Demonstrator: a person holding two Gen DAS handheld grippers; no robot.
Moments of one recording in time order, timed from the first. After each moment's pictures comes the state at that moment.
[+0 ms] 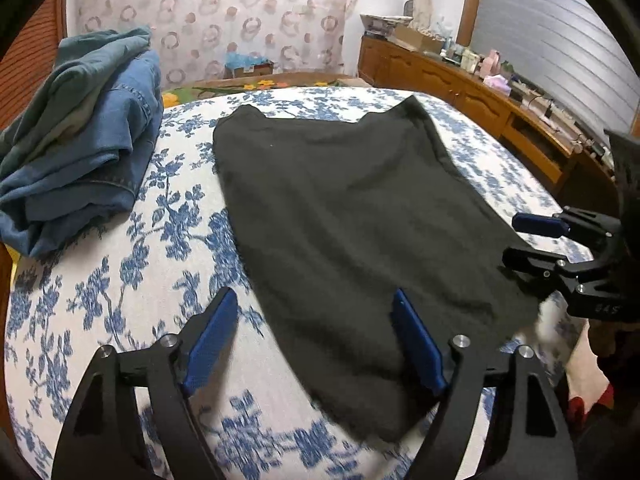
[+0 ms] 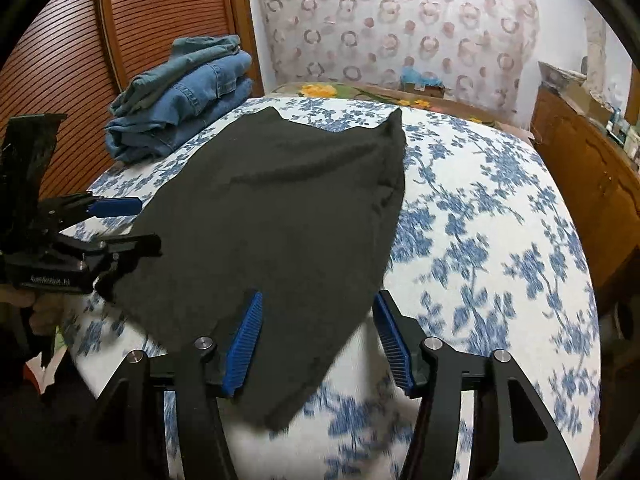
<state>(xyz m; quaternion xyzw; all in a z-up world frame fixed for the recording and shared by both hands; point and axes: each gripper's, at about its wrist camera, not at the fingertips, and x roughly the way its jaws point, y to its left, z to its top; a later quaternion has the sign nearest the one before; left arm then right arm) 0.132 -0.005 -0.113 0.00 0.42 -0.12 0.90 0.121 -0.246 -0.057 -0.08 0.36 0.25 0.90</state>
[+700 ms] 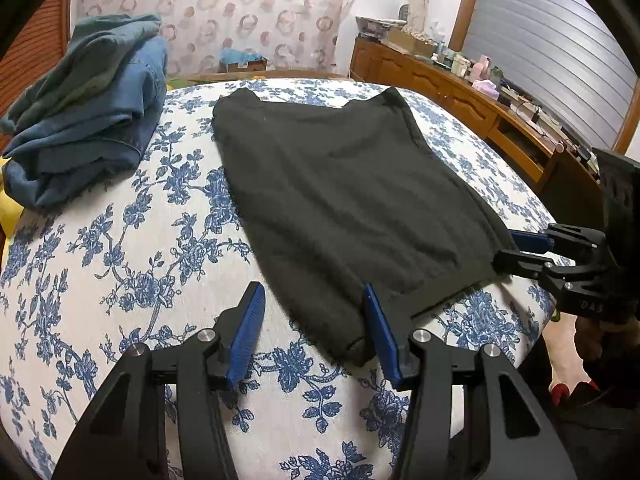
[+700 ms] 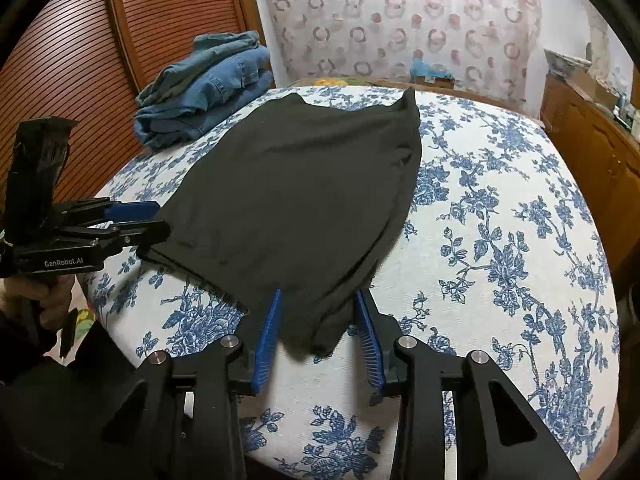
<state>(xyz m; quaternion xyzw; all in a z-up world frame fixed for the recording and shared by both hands) 0.094 0.000 -0.117 -0.03 0.42 -0.14 0.90 0.083 -0.255 -0.065 -0.06 0.37 0.27 0.89</state>
